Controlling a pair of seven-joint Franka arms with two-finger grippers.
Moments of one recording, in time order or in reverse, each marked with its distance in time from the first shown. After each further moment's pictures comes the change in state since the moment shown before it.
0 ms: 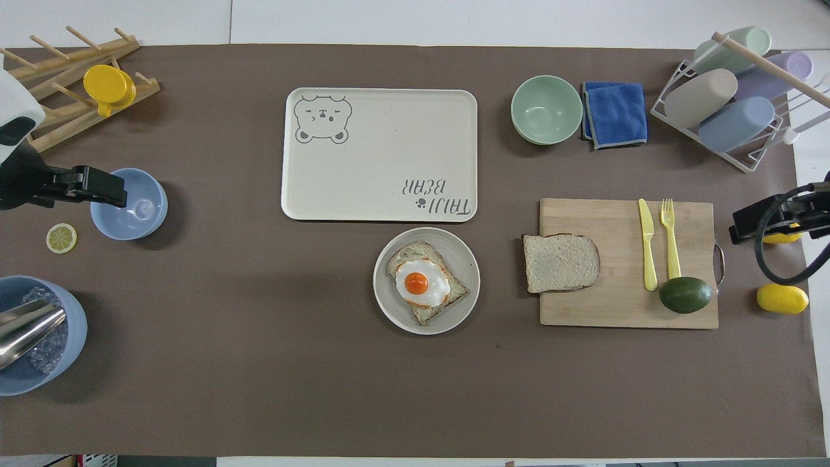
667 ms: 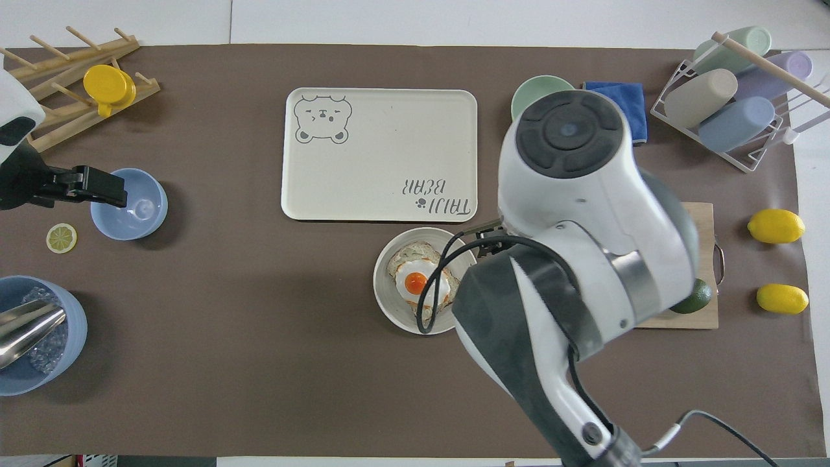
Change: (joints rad) left arm 0.000 0.000 0.000 0.000 0.000 0.000 0.000; right arm 0.493 0.219 0.012 -0.062 -0.073 0.249 0.392
